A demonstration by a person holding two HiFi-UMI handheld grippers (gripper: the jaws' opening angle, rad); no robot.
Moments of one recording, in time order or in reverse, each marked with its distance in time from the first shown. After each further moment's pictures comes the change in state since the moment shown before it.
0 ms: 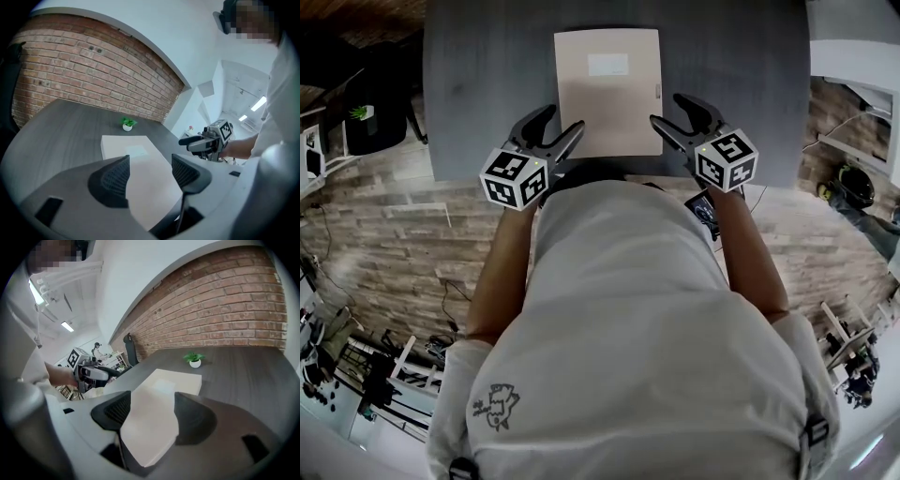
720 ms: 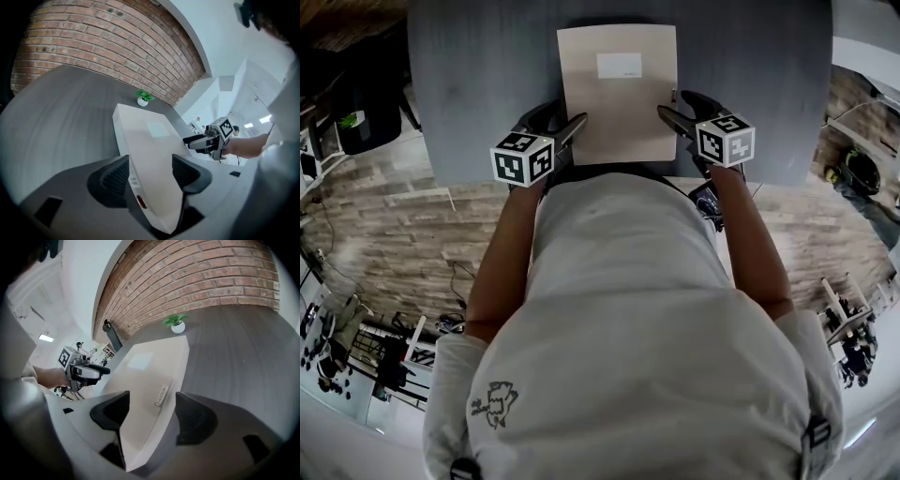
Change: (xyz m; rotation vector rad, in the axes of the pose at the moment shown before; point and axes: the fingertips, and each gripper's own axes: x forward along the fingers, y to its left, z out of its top) left arm 0.043 0.065 -0.058 -0.165 0.249 0.008; right arm 0.055 -0.054 -0.073 0.246 0.262 -0.065
